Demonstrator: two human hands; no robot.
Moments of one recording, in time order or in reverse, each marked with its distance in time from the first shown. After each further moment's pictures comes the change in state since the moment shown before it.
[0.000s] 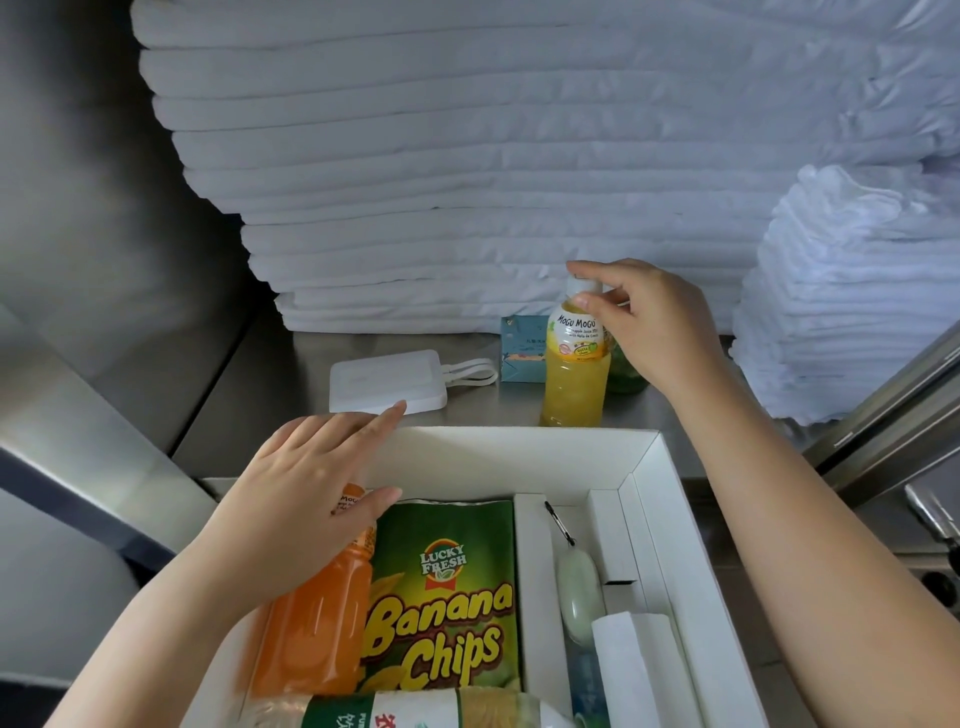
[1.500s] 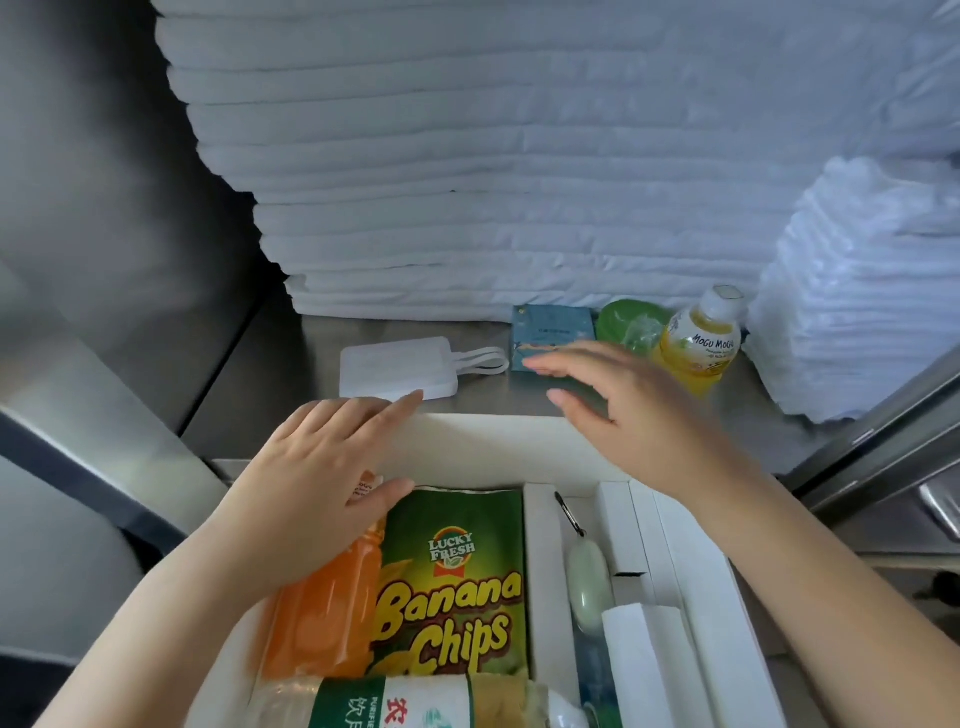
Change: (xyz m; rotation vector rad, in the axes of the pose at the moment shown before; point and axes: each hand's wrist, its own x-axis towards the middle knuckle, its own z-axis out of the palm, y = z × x) left_hand -0.001 0.002 -0.001 0.068 0.045 0.064; right_hand -0.065 -0.031 0.013 0.027 -0.237 -0.279
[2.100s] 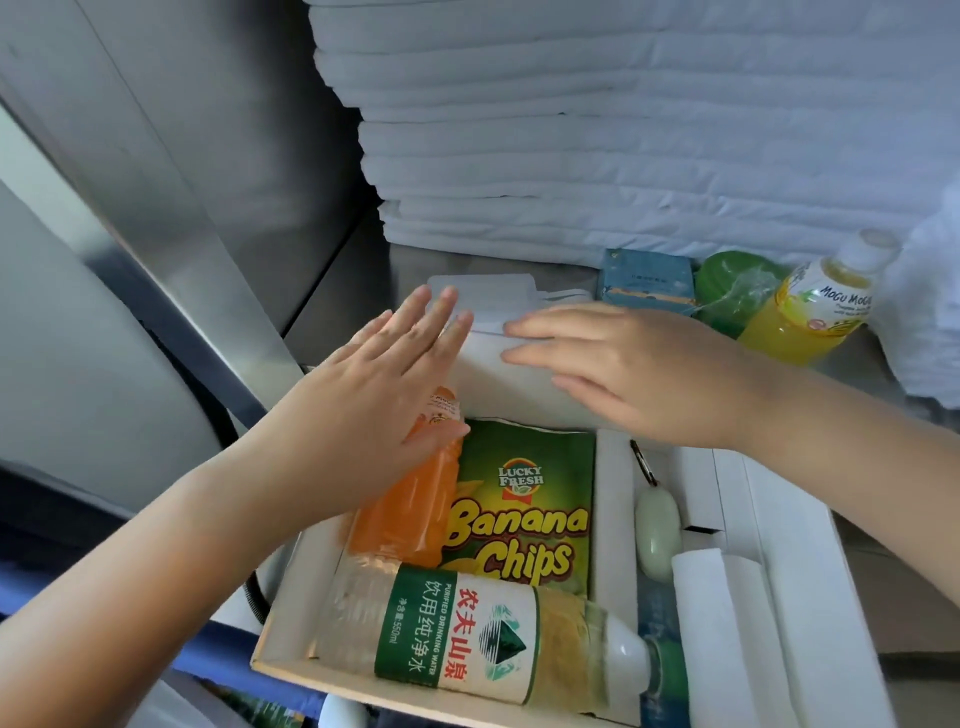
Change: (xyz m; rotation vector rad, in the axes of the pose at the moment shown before) left_hand -0.028 -0.002 -0.030 0.018 -0.164 -0.030; right_hand 0.025 -0.045 0.012 -0.191 -0.312 -0.528
